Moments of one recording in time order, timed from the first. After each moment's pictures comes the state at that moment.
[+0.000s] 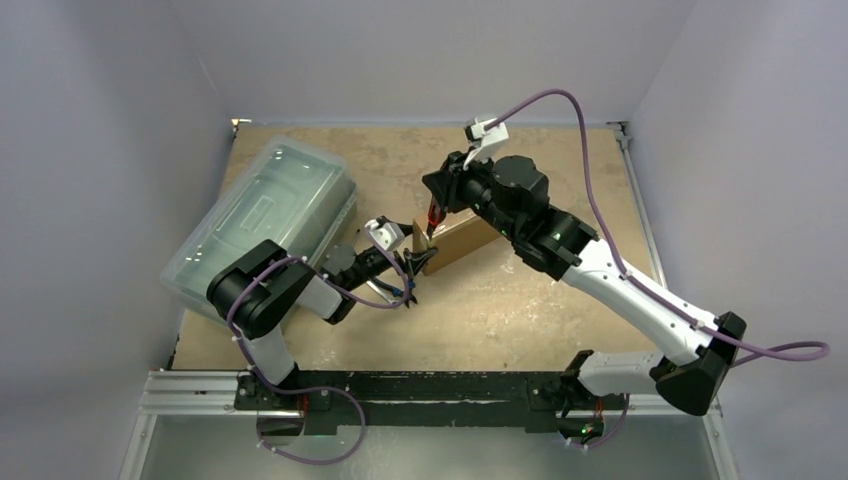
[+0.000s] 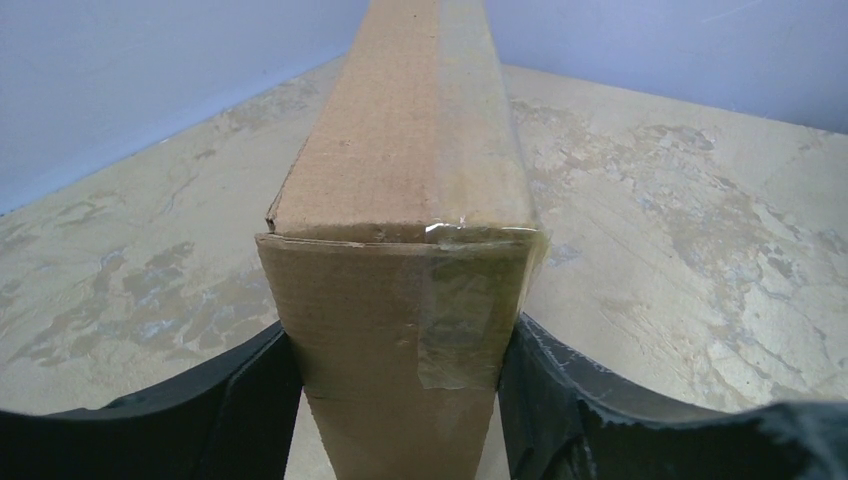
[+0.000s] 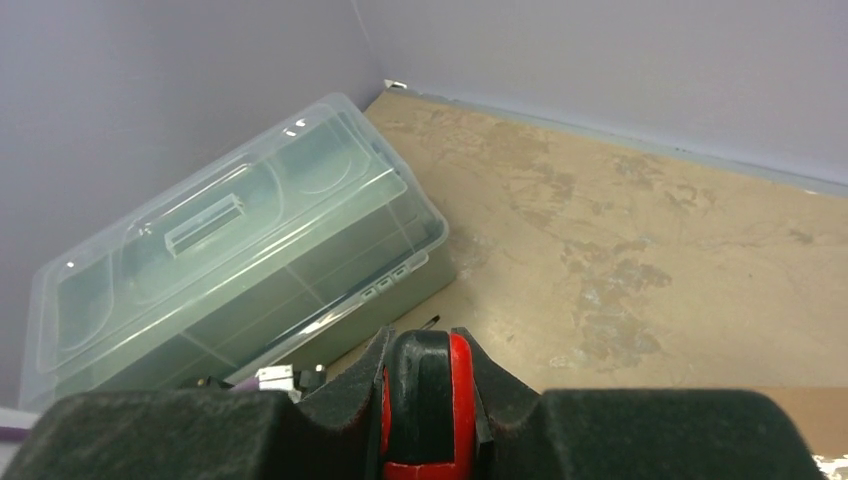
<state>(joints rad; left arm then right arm) -0.62 1.76 0.41 1.48 0.38 -0.03 0.83 1.25 1.31 -0.19 0.18 0.30</state>
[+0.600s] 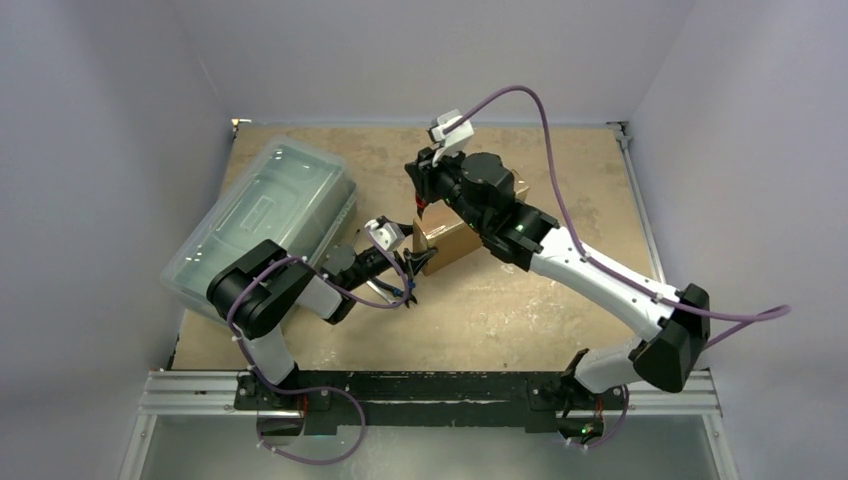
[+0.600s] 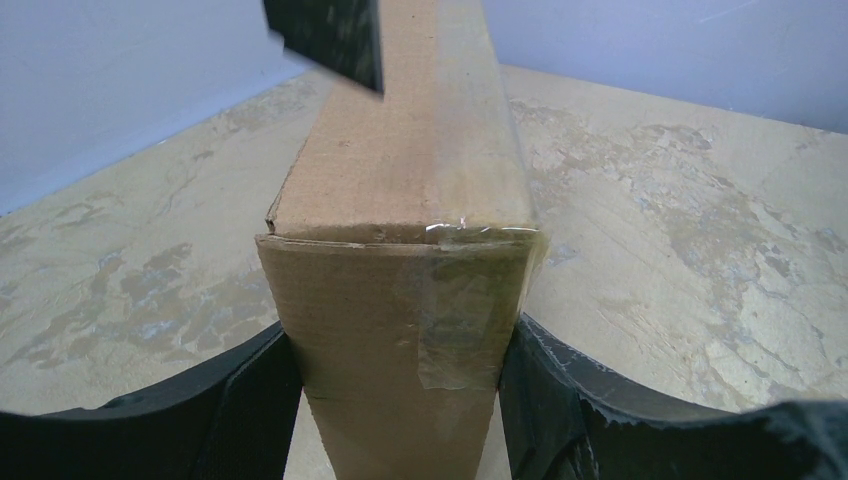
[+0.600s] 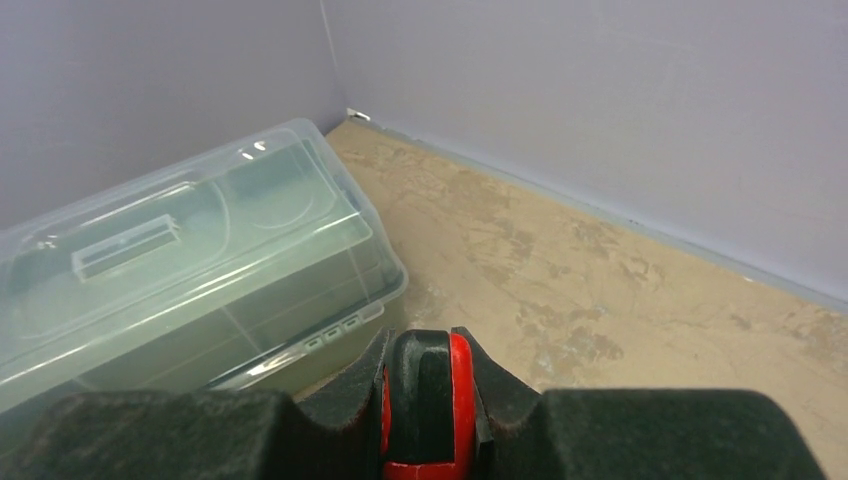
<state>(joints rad) -0.62 1.76 0.41 1.49 0.39 -0.03 0.87 1.39 1.34 0.00 0.26 0.10</state>
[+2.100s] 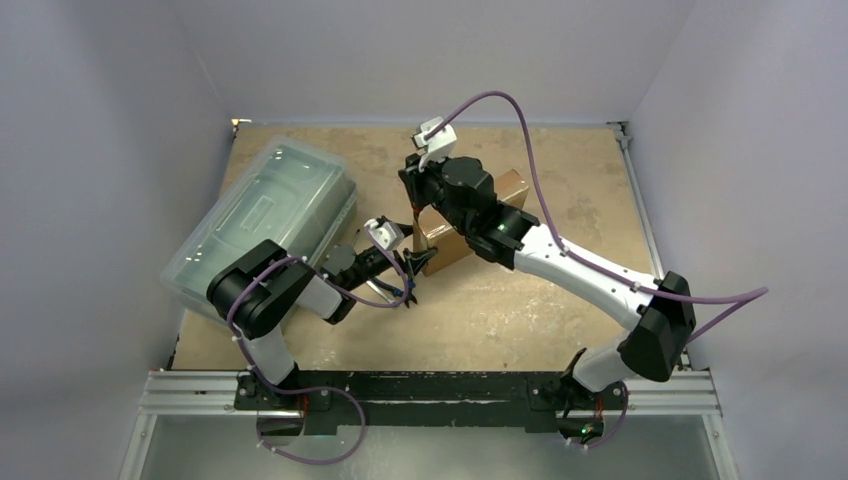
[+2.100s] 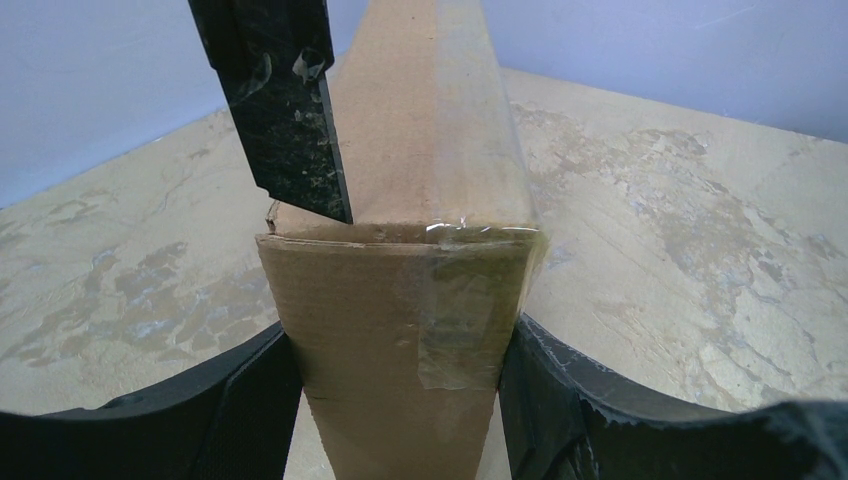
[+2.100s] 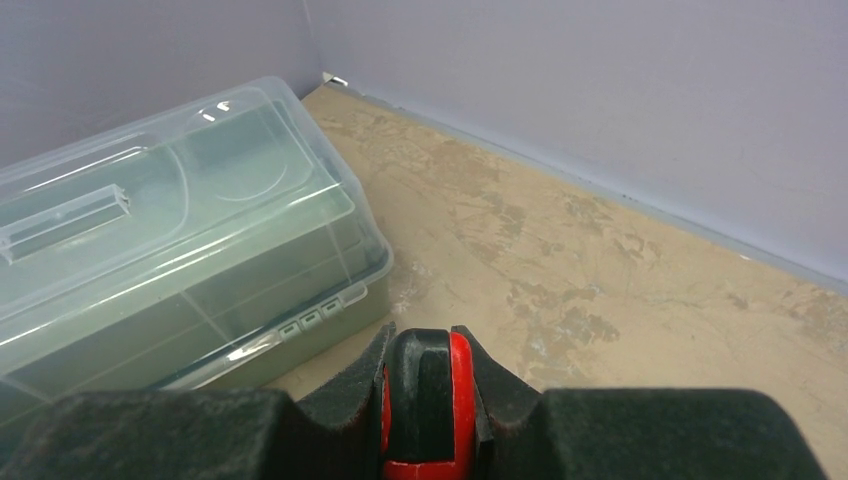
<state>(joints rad) -0.62 1.76 0.41 1.49 0.39 -0.04 0.89 1.49 1.33 0.03 0.32 0.08</state>
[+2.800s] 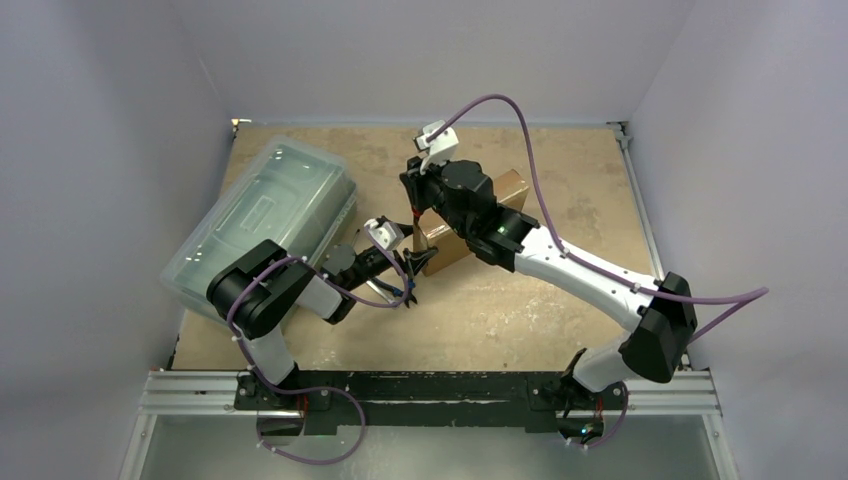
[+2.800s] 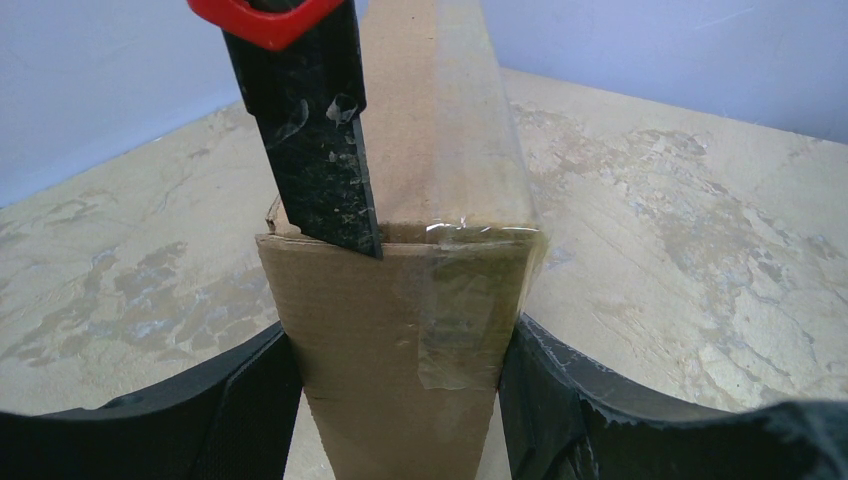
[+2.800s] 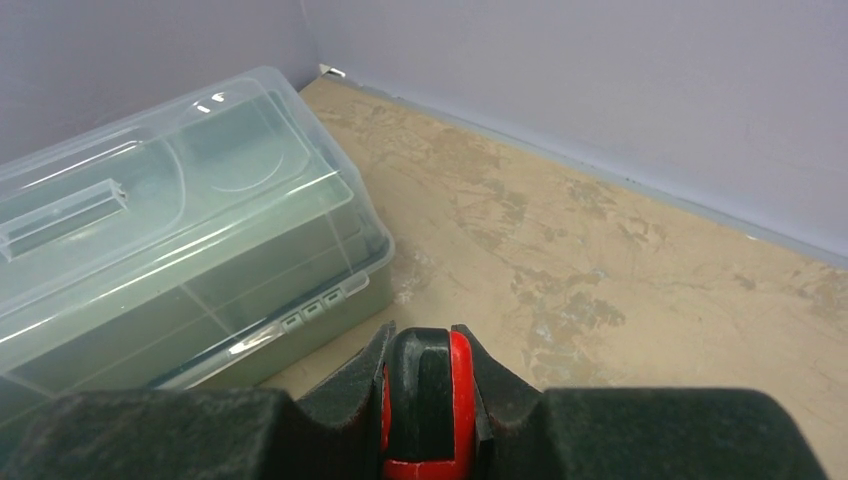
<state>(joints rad) -0.62 1.76 0.41 1.49 0.39 -0.05 0.90 1.48 1.31 0.03 0.33 0.11</state>
